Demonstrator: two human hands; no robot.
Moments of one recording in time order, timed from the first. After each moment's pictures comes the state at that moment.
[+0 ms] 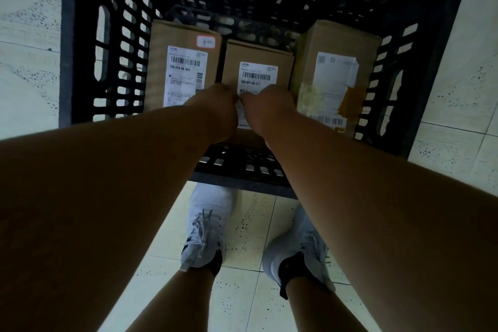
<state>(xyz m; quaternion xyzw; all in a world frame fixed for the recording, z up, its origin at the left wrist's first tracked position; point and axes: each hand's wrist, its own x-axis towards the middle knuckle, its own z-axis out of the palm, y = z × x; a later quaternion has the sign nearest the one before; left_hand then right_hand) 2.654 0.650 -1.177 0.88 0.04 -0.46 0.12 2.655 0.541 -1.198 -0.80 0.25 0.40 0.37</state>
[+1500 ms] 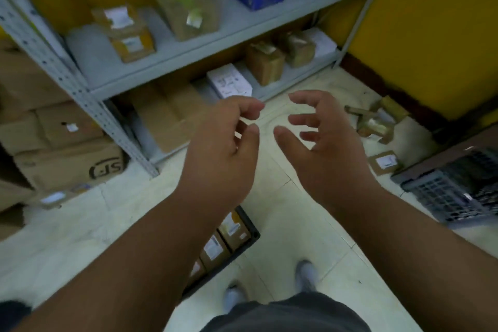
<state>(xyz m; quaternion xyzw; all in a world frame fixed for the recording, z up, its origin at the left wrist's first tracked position) 2.601 0.513 -0.346 0.79 -0.35 -0.08 0.50 2.504 0.395 -0.346 -0.84 0.27 -0.24 0.41</state>
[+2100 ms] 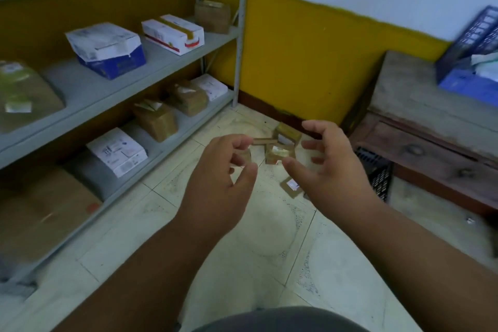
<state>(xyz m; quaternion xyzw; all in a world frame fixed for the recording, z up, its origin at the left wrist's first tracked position) 2.470 0.216 -0.333 0.71 -0.48 -0.18 0.48 2.315 0.123 -0.305 -0.78 0.45 -0.26 0.33</state>
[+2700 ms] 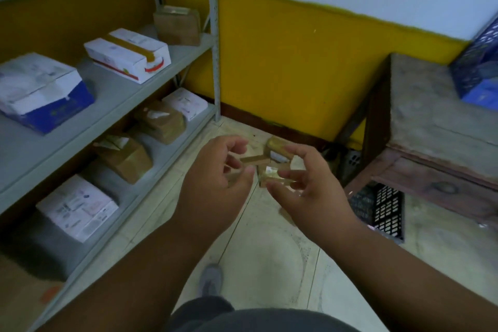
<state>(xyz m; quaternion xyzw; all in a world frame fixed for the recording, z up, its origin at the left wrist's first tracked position) 2.603 -0.058 -0.357 0.68 -0.54 -0.19 0.47 2.438 -0.112 -0.351 -0.71 0.50 -0.26 0.42</state>
